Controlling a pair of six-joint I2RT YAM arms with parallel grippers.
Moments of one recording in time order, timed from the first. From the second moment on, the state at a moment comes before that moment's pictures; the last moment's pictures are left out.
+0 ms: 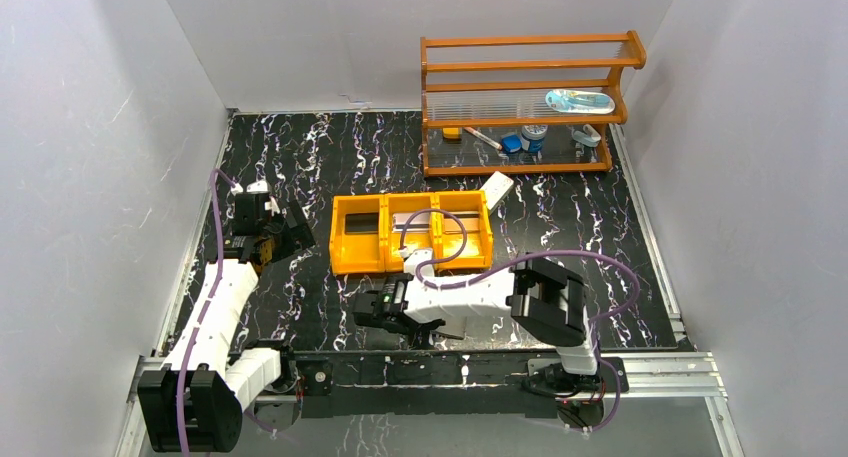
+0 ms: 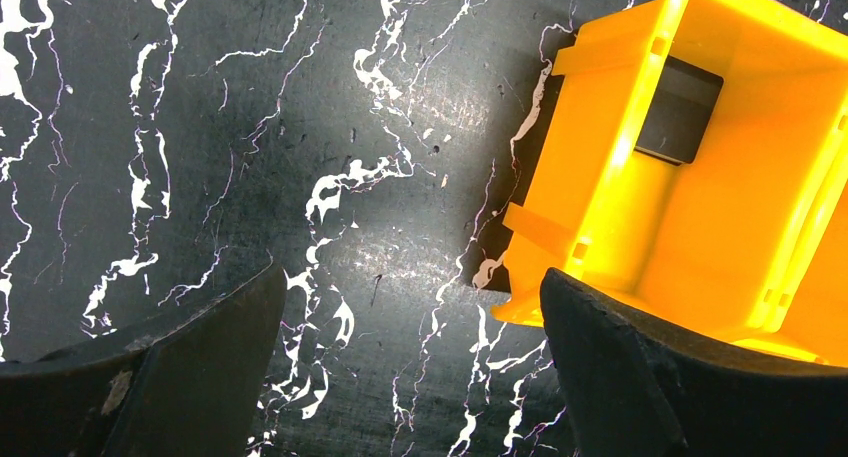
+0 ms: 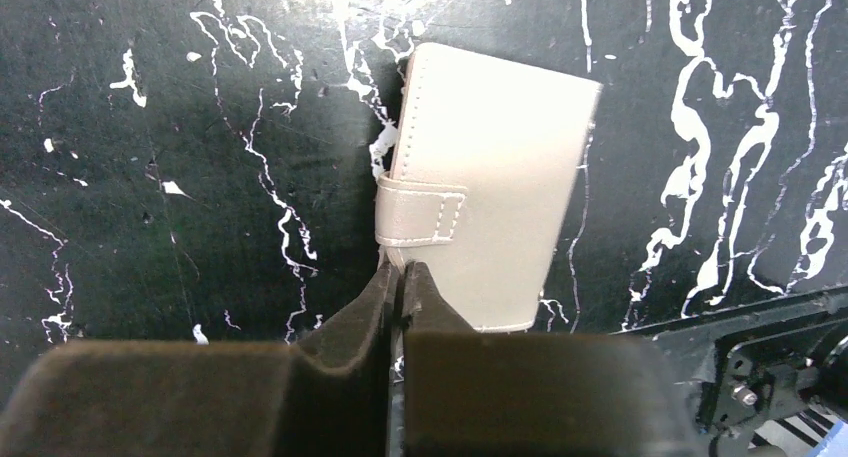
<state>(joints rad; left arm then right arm) -0.01 0.99 0.74 -0.64 -0.04 -0.38 1.43 1.96 1.41 -1.19 0.58 1.40</state>
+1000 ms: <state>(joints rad) -0.01 0.99 0.74 -0.64 -0.01 -0.37 1.22 1.22 0.58 -0.25 0.24 1.24</state>
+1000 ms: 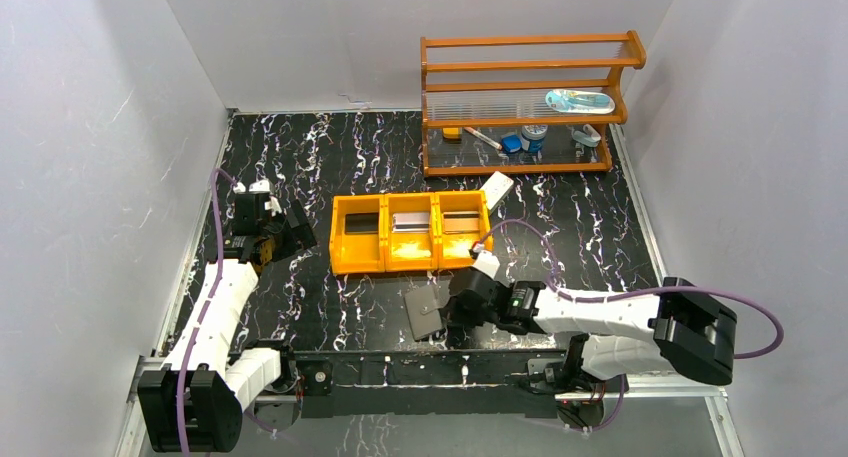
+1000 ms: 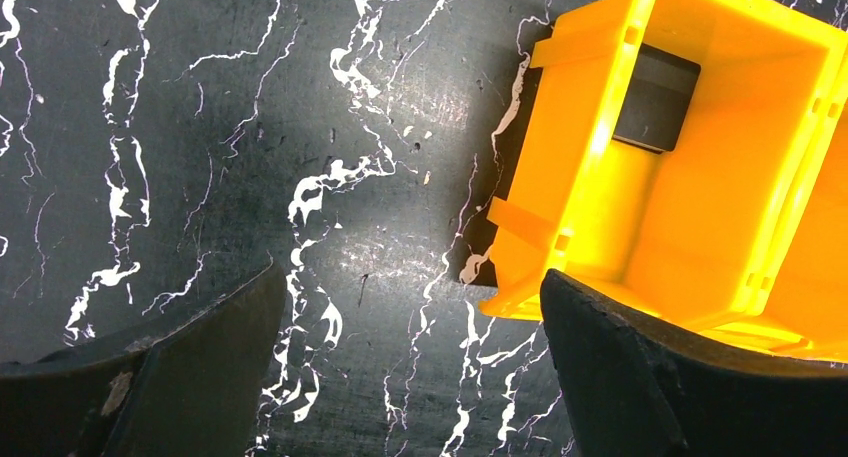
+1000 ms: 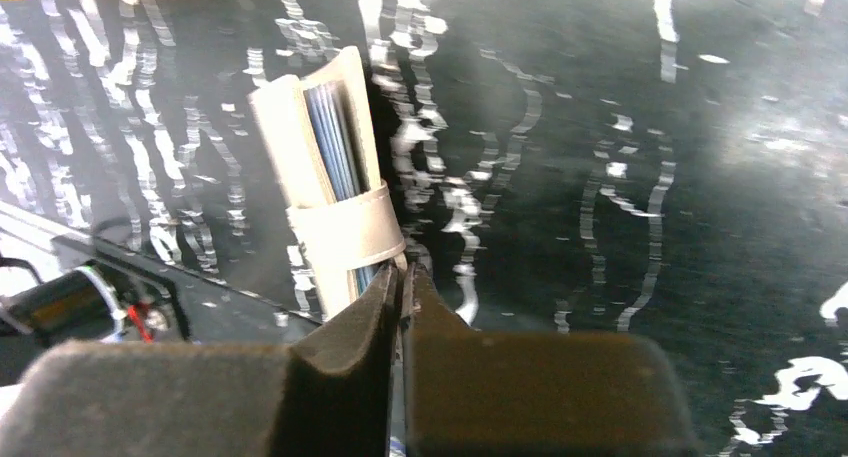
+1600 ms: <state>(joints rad) -0.01 0.97 0.72 -0.55 0.27 -0.30 1.17 1.12 0.66 -0.46 0.33 1.15</state>
